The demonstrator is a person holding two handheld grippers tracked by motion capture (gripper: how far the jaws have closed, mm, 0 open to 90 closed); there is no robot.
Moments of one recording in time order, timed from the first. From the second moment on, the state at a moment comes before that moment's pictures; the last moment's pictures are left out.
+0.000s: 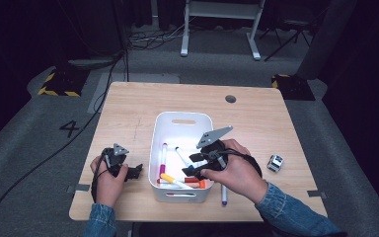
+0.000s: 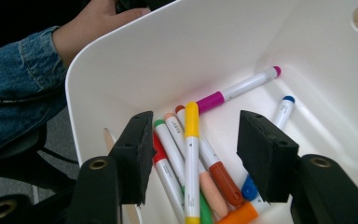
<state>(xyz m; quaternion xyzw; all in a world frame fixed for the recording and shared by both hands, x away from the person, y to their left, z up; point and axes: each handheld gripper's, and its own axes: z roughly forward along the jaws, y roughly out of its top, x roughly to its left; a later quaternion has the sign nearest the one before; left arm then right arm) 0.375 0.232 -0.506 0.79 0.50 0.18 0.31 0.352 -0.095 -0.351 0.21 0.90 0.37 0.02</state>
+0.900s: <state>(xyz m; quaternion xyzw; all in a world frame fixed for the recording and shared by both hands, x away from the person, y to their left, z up) 0.375 0.231 -0.506 0.79 0.50 0.18 0.31 0.405 -0.175 -0.337 0.31 0.88 0.36 0.08</state>
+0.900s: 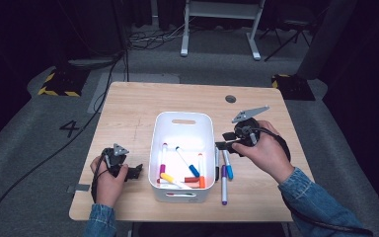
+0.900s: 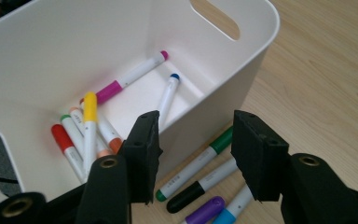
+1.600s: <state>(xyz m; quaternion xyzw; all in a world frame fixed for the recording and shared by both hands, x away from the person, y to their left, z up) 0.375 0.231 -0.506 0.79 0.50 0.18 0.31 0.444 -0.191 -0.407 0.37 0.88 0.30 0.06</state>
